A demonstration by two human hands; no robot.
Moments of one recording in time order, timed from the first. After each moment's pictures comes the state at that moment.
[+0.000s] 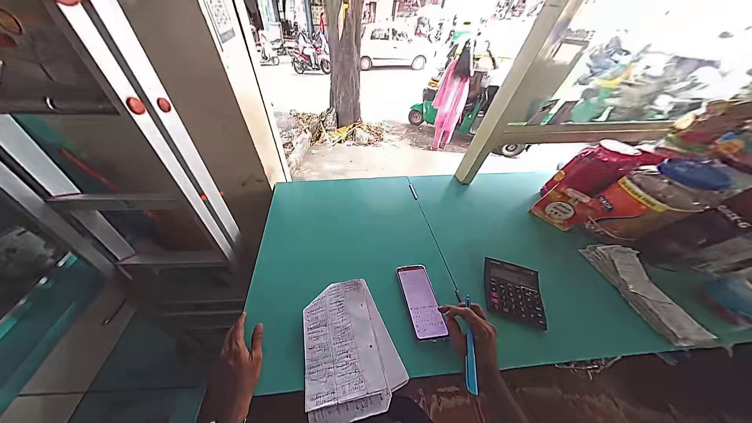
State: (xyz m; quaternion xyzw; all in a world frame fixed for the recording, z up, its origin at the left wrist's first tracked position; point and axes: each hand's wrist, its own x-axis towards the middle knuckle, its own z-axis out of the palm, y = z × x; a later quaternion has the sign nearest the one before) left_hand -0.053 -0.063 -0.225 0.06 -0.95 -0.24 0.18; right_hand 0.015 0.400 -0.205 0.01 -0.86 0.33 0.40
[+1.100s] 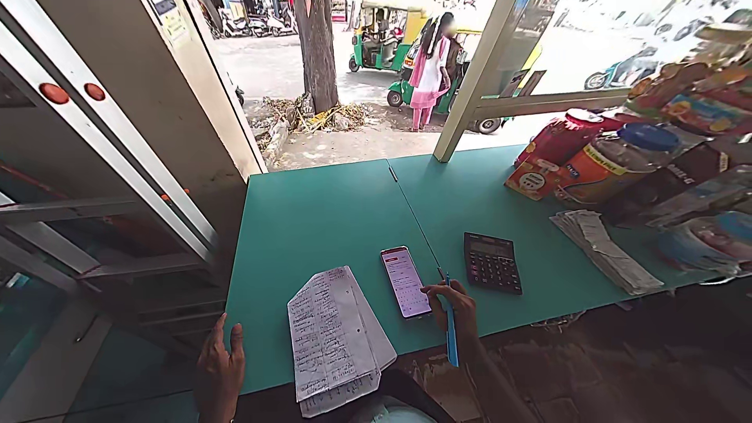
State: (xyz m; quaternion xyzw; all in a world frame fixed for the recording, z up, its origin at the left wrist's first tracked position) left_hand -0.050 -0.066 -0.218 0.04 -0.95 -0.27 0.18; right_hand 0.018 0.399 -0.202 0.03 -0.86 0.33 0.39
